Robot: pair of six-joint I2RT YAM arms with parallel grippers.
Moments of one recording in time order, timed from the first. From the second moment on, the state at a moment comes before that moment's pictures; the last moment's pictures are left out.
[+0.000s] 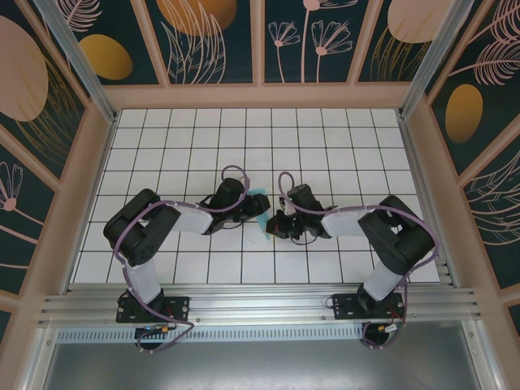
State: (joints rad) left arm -0.69 1.84 0.75 0.44 0.28 -1.01; right arm 0.68 1.66 0.64 0.14 -0.55 0.91
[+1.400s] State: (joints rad) left arm -0.69 1.84 0.75 0.44 0.28 -1.01; right arm 0.66 1.51 0.67 -0.01 -0.54 0.88
